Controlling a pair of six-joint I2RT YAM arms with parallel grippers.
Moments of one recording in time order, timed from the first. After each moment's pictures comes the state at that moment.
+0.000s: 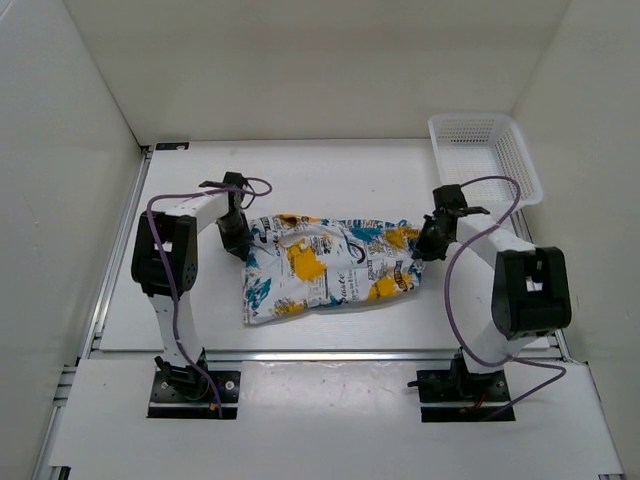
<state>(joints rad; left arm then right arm) -0.18 2.00 1.41 -0.85 -0.02 -0.48 0.15 1.66 1.00 -0.54 -0.16 0.52</state>
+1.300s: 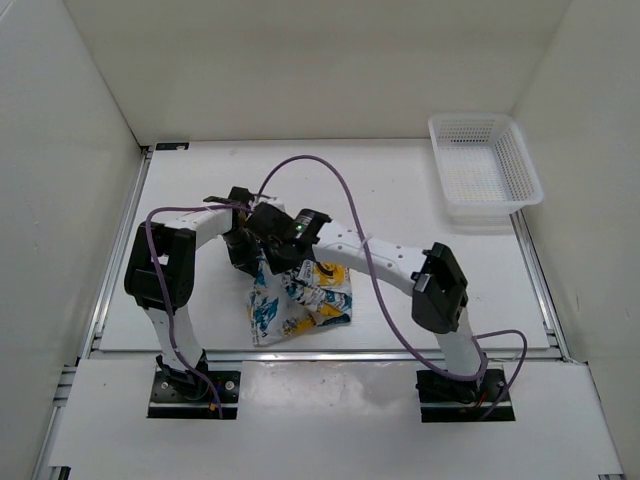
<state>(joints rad) -0.26 1.86 1.18 -0.79 0.10 -0.53 1.11 2.03 1.88 -0.90 0.21 0.57</state>
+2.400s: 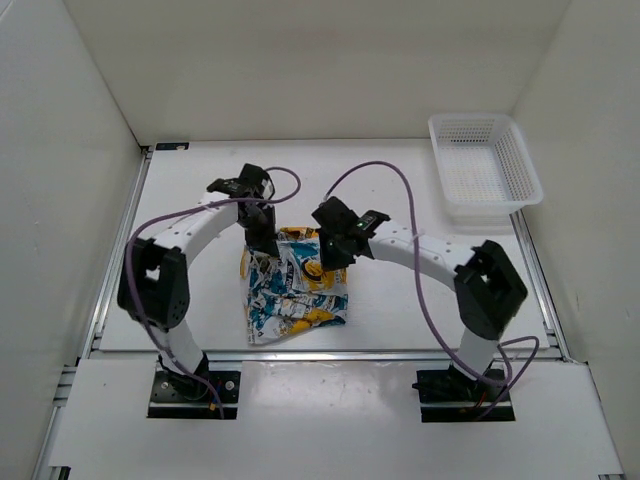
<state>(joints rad) -0.36 1.68 1.35 -0.89 0.21 -0.46 0.88 1.70 1.32 -0.63 0.05 0.63</state>
